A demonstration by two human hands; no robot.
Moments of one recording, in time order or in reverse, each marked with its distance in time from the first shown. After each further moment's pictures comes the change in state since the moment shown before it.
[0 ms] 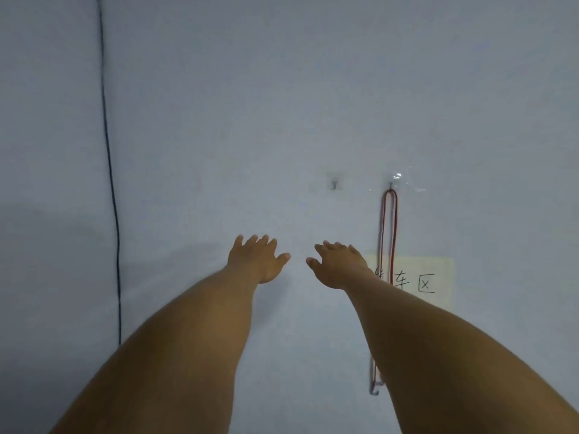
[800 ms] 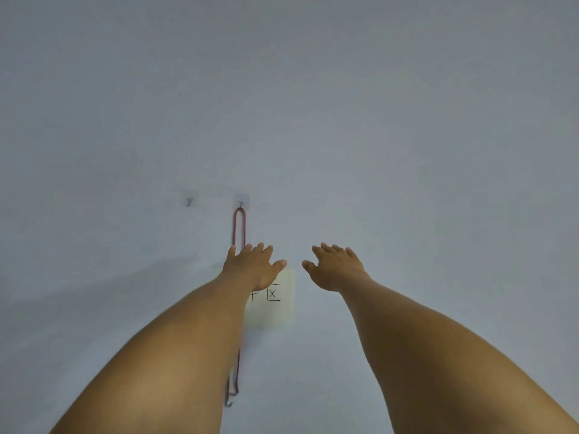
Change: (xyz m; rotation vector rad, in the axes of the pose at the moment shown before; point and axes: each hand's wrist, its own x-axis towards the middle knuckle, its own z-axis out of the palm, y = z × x) left_hand -0.031 0.375 -0.073 -0.192 0.038 0.199; right_hand -0.166 0.341 -0.102 -0.092 0.042 0.242
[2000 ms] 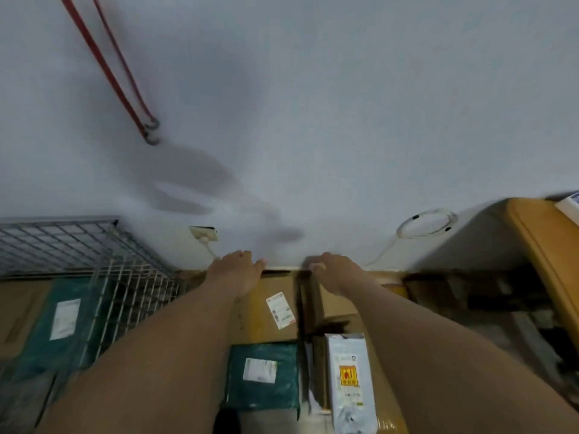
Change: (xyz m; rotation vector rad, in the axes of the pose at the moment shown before) left_hand -0.058 0.075 0.656 -0.262 -0.915 -0.290; right_hand -0.122 0.152 0.643 0.323 -1.034 0.206
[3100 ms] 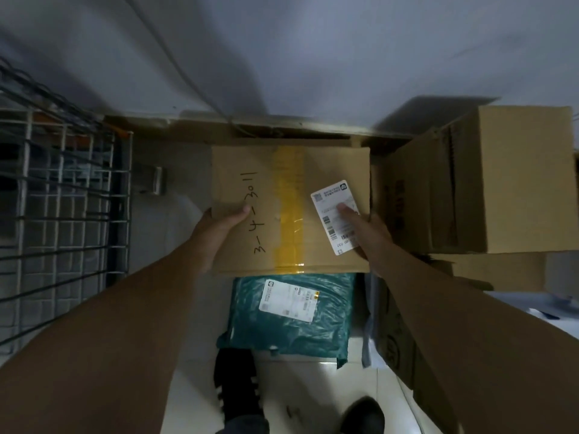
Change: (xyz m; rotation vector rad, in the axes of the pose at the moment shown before) left_hand 0.313 -0.245 0.406 -1.375 -0.150 -0.462; right_hand 0.331 0.092 0.425 1.084 -0.024 0.543
